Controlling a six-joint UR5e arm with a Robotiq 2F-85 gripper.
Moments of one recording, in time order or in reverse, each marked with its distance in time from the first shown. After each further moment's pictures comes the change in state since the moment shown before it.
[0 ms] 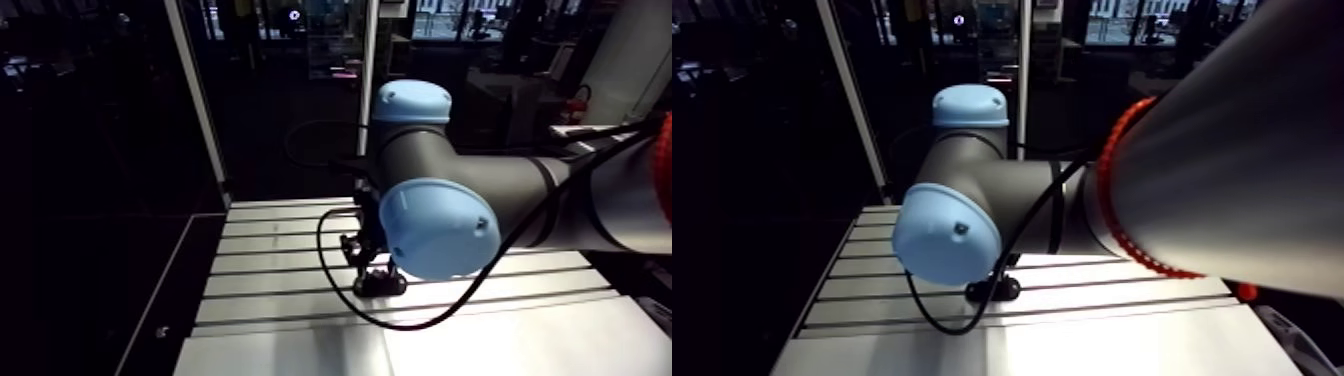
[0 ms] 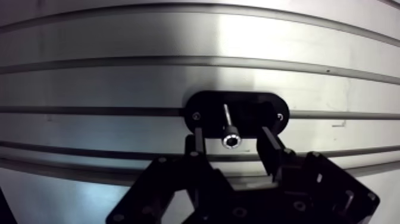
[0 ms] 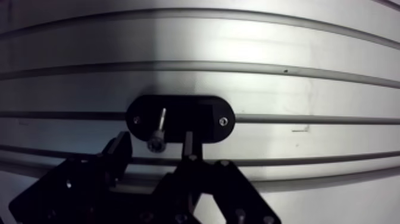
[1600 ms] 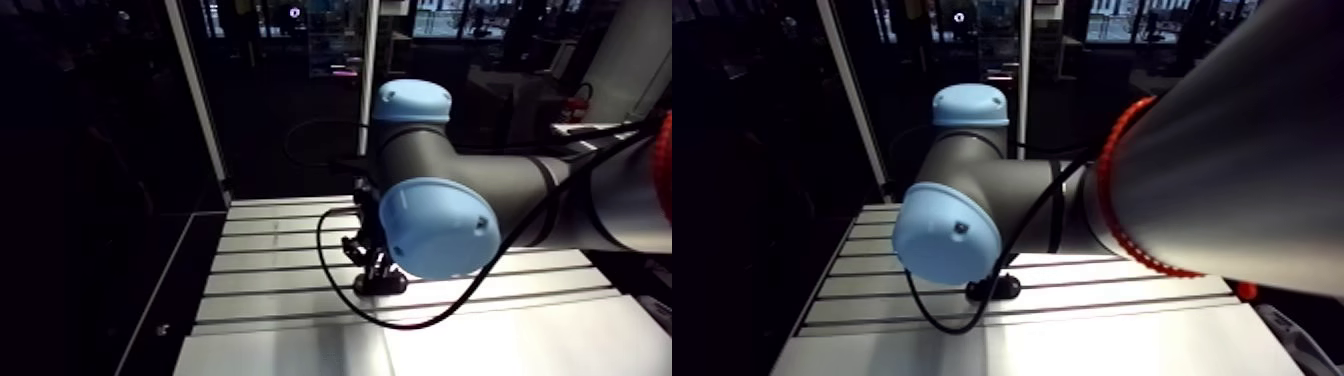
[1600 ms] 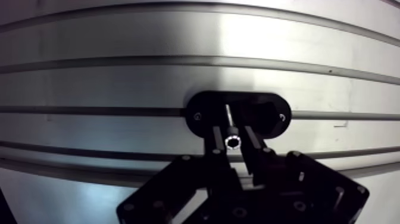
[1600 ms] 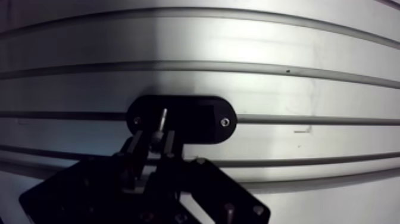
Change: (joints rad) arm 0.001 0.006 -0.001 0.000 0.001 0.000
